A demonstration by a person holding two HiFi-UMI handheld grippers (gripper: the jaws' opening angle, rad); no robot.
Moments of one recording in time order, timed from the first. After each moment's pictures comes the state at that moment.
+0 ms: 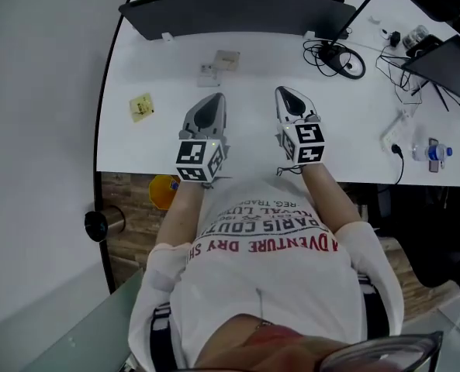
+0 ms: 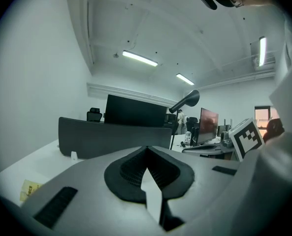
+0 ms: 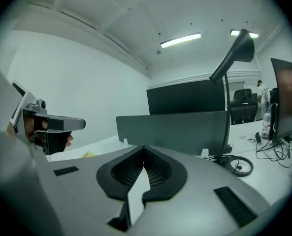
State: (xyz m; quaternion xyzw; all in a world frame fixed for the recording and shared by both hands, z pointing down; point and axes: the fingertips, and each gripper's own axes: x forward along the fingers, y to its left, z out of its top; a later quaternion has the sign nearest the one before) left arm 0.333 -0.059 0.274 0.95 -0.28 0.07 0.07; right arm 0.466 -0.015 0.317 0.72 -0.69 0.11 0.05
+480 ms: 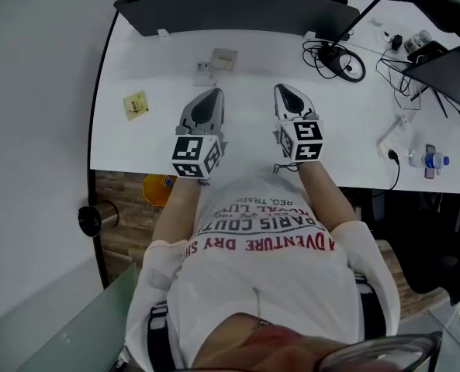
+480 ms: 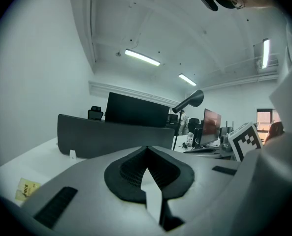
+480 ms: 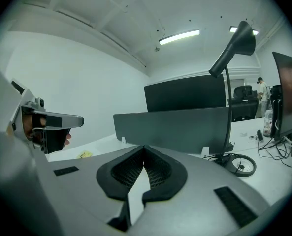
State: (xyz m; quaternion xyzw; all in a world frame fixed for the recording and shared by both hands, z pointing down) left arm 0.348 -0.077 0.278 0.95 -0.28 0.07 0.09; right arm 0.482 -0.033 0.329 0.72 -0.68 0.13 0.05
